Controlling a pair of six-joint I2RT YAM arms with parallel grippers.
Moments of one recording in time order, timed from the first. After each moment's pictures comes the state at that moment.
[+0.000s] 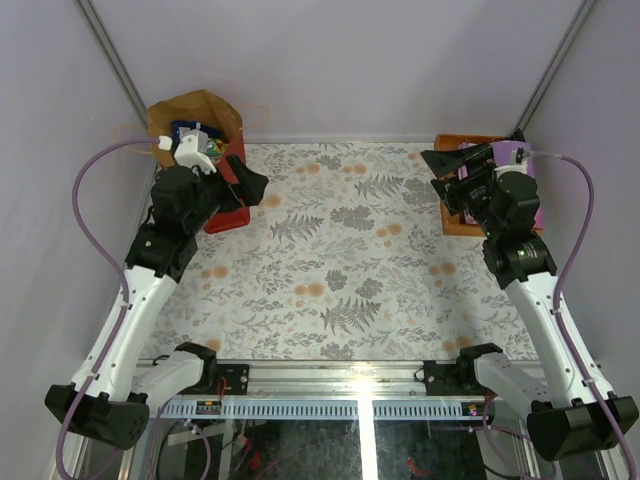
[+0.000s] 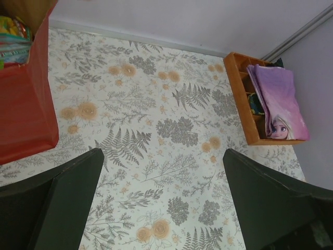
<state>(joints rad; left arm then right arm) -0.26 1.00 1.12 -0.35 0.08 -0.47 0.19 0.95 1.02 -0.19 -0.09 1.19</state>
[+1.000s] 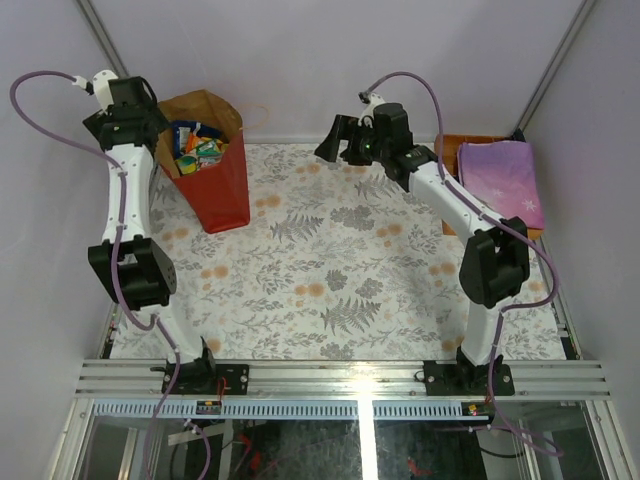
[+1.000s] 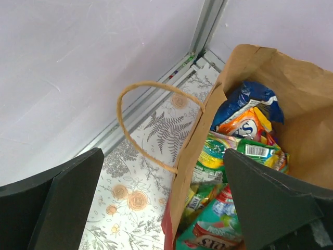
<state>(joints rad) 0.23 1.81 1.95 -0.67 -0.45 -0.38 0.46 1.91 1.73 -0.20 -0.32 0.52</state>
